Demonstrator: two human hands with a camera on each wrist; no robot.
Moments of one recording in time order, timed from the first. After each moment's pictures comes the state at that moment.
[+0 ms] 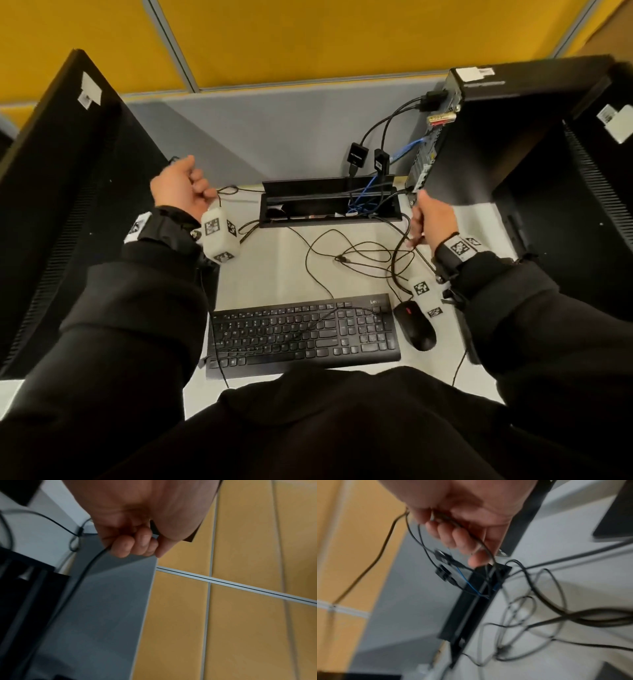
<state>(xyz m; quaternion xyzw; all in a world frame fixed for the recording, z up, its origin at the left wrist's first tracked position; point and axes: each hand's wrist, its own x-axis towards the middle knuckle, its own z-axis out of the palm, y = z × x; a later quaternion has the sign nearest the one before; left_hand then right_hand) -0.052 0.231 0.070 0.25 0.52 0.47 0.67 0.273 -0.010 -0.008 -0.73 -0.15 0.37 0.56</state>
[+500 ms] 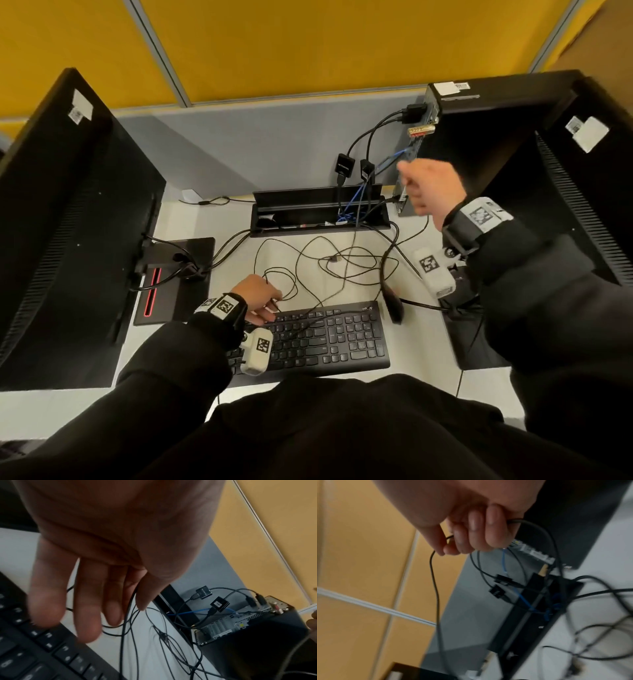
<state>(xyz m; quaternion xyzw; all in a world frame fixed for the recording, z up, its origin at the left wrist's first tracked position) -0.038 0.104 -0.044 0.59 0.60 -0.13 0.53 0.298 0.001 0.074 -0.72 -0.27 0.36 0.53</state>
